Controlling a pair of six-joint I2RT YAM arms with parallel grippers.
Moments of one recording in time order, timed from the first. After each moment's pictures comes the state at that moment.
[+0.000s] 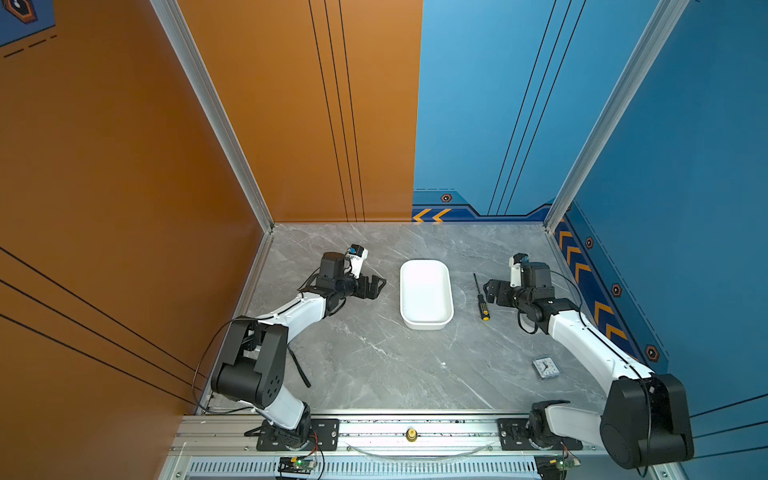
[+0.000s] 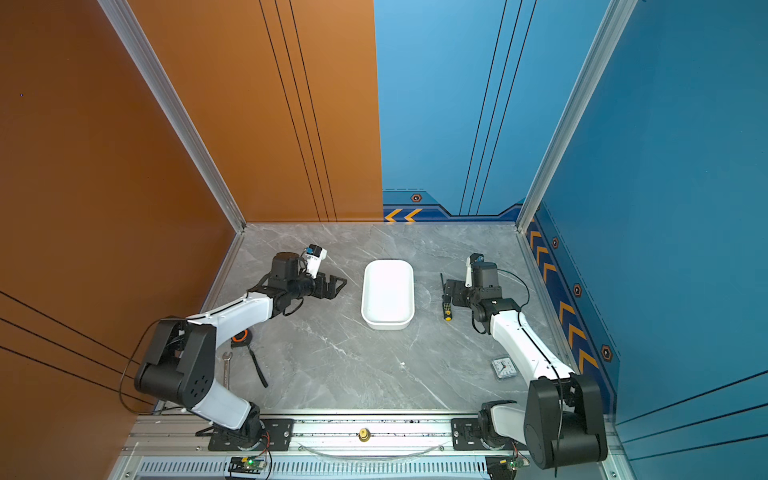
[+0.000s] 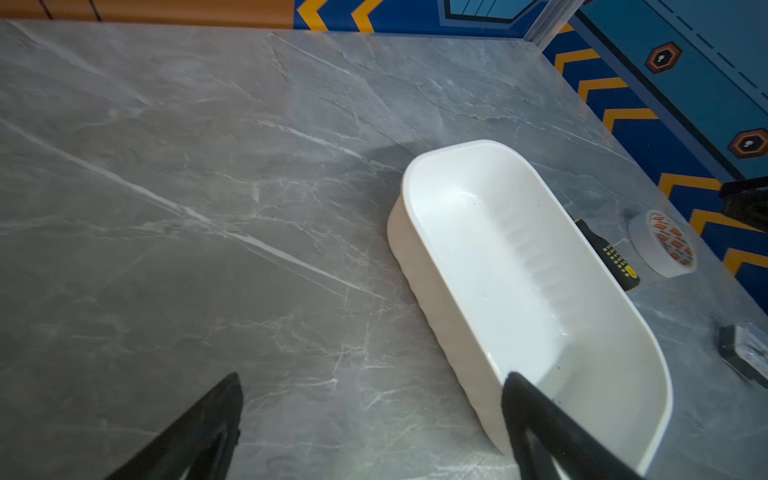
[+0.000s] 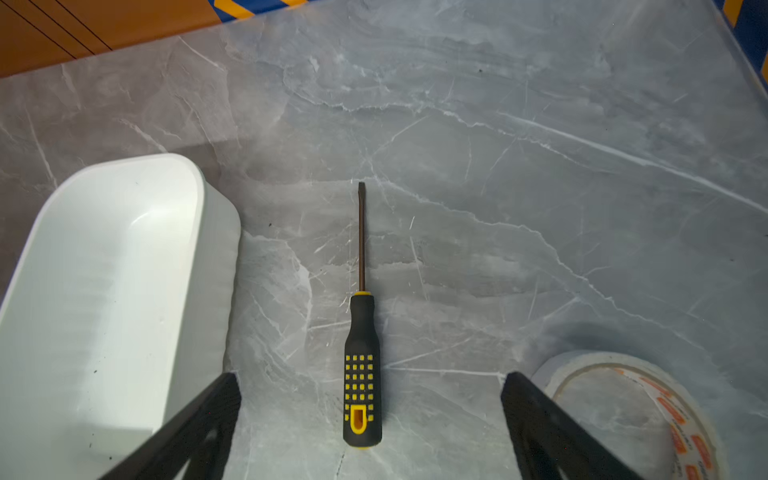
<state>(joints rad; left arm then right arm) -0.25 1.60 0.89 0.07 0.45 -0.14 0.10 1.28 0.79 -0.30 -0.05 0.23</state>
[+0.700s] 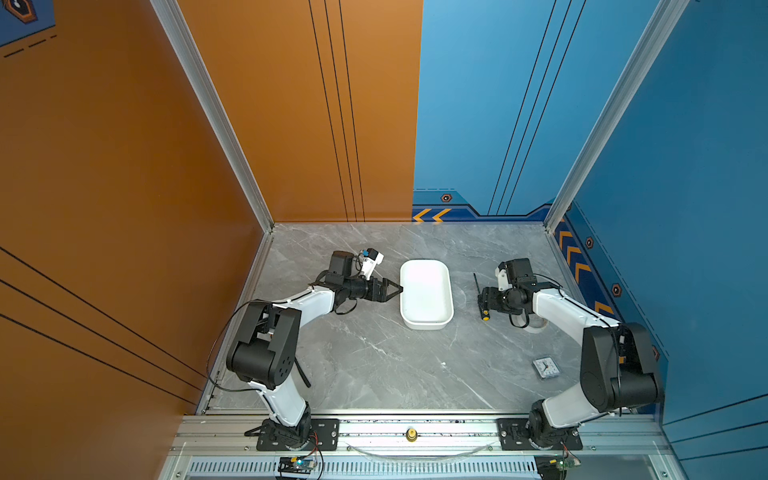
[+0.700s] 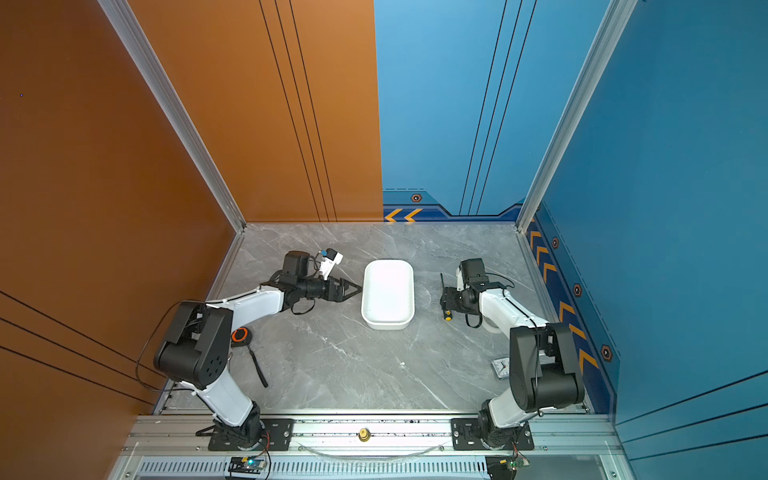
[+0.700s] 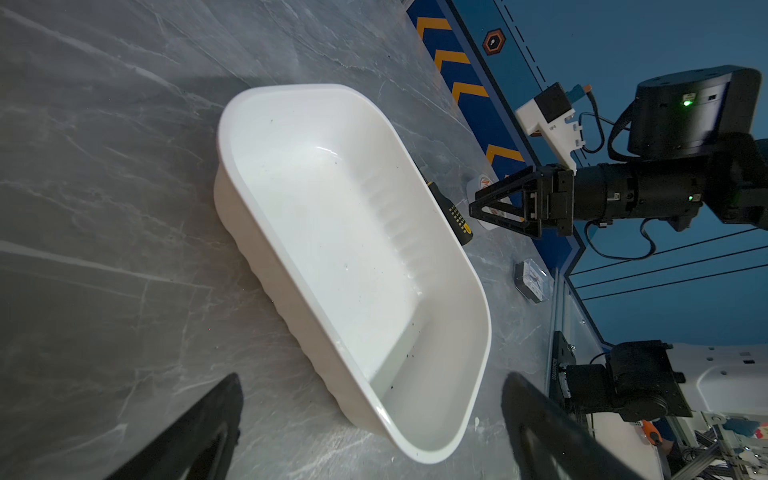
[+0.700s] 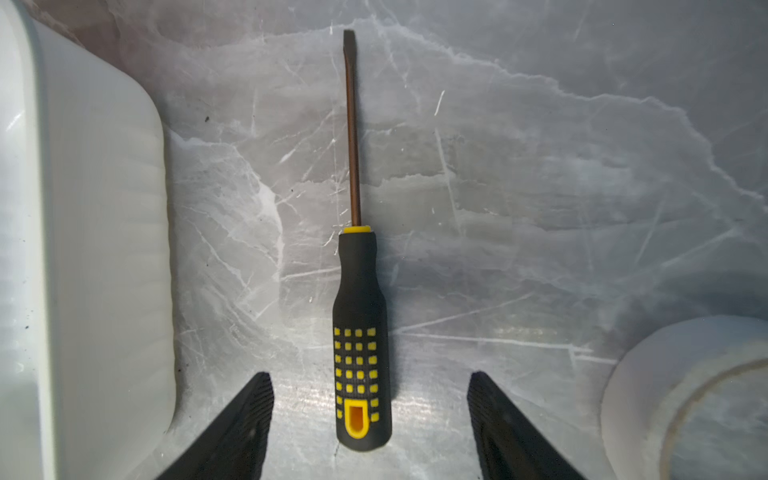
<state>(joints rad) -0.27 1.72 0.95 0.06 0.83 -0.25 0.12 1.55 0.91 -0.46 -0.12 0.24</state>
